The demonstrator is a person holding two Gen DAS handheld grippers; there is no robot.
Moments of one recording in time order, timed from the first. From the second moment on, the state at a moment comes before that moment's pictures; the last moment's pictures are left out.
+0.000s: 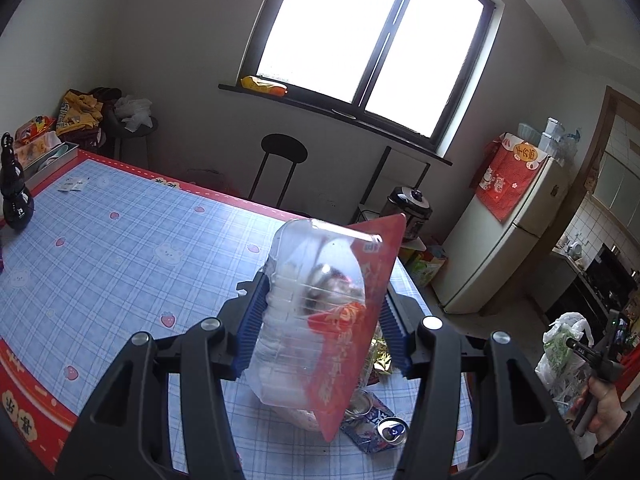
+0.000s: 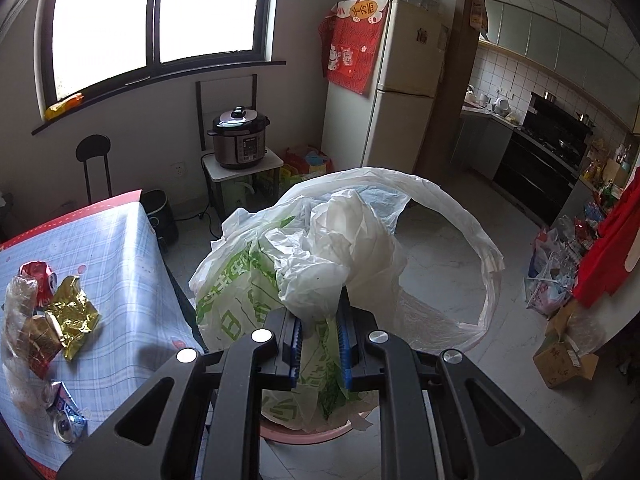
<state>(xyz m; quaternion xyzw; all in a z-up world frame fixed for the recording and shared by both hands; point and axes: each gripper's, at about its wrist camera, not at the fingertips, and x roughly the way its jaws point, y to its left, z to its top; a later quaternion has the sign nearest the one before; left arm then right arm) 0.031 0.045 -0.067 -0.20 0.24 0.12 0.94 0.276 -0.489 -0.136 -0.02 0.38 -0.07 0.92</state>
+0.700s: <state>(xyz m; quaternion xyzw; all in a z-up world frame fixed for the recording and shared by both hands) 0.039 0.013 -0.032 -0.14 0.24 0.08 0.96 0.292 -0.497 -0.106 0.06 0.34 -0.08 0.93</state>
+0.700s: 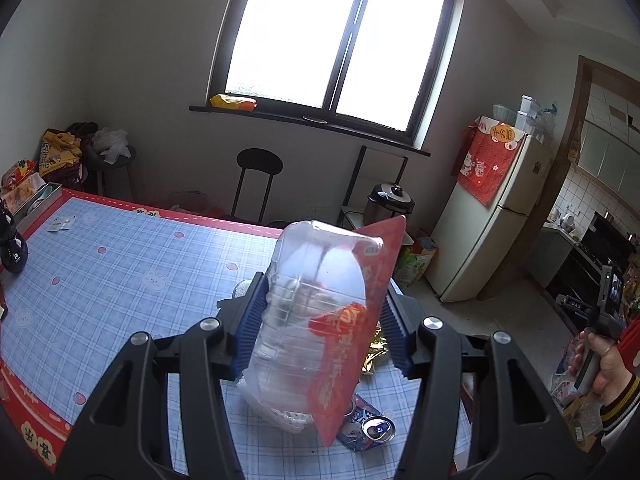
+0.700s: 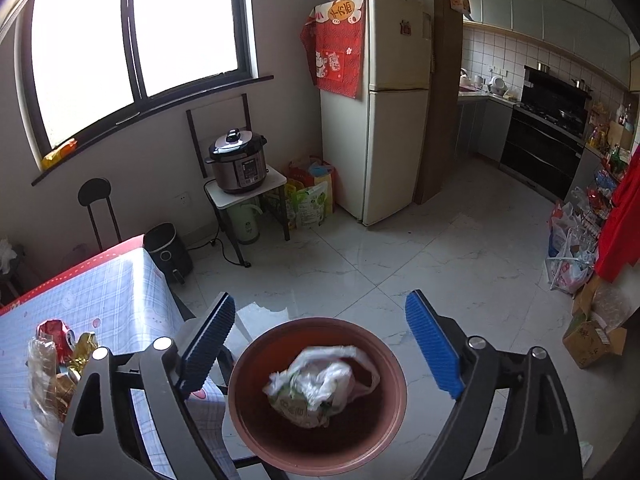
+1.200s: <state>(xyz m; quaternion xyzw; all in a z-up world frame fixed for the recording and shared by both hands) 0.122 -0.083 -0.029 -0.10 0.26 -0.10 0.95 0.192 -0.533 -0.041 0.09 0.27 -0.13 0.95</state>
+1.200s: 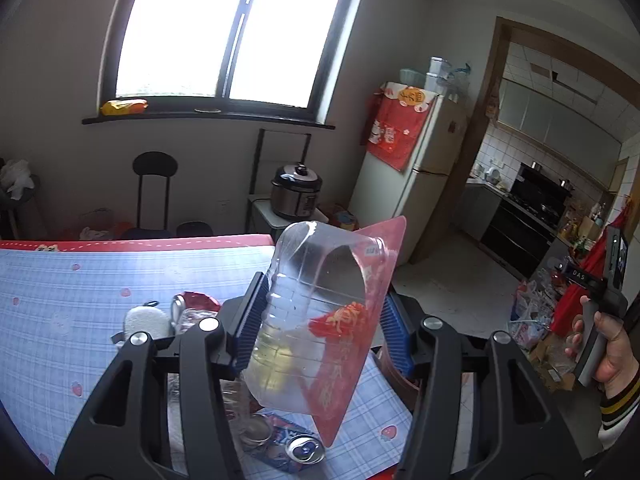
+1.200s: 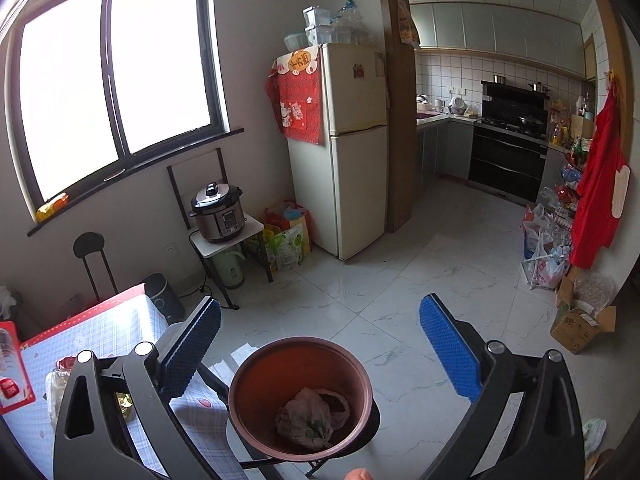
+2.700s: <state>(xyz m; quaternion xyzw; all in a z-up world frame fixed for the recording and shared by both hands) 0.166 -0.095 -0.027 -0.06 0.25 -0.06 0.96 0.141 -0.526 -0.037 0.06 0.29 -0.13 0.95</state>
